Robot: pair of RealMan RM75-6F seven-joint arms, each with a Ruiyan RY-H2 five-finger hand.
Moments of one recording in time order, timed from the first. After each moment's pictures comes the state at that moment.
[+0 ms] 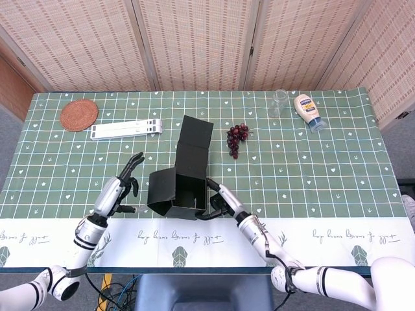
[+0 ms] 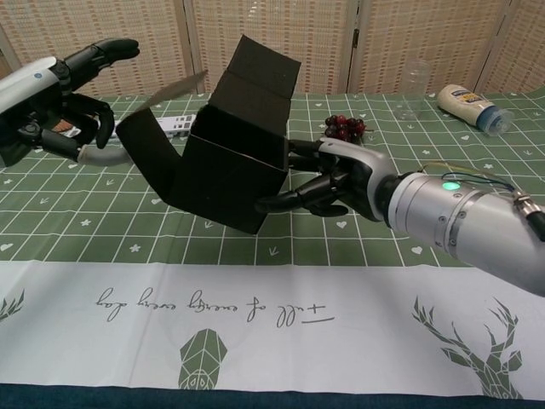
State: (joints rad) left arm -0.57 -1.59 -0.11 -1.22 1.61 1.37 -0.72; right arm 0.70 -1.74 0.31 -1.51 -1.10 0.77 0.49
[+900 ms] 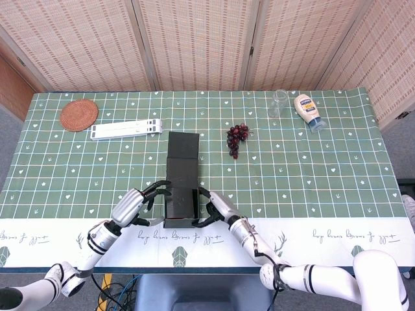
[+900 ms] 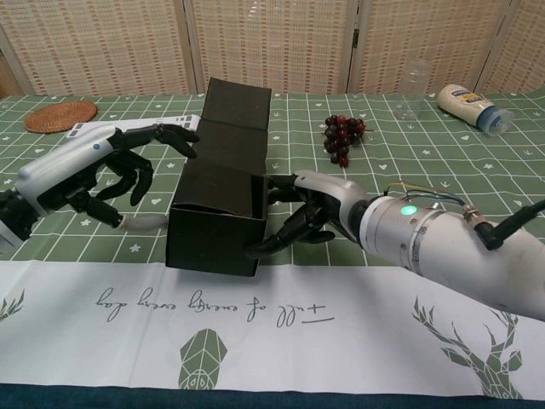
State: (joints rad) left arm -0.61 -1.78 0.01 -0.85 1.76 1.43 -0.73; right arm 0.78 -1.80 0.28 -1.46 -0.90 0.76 0.17
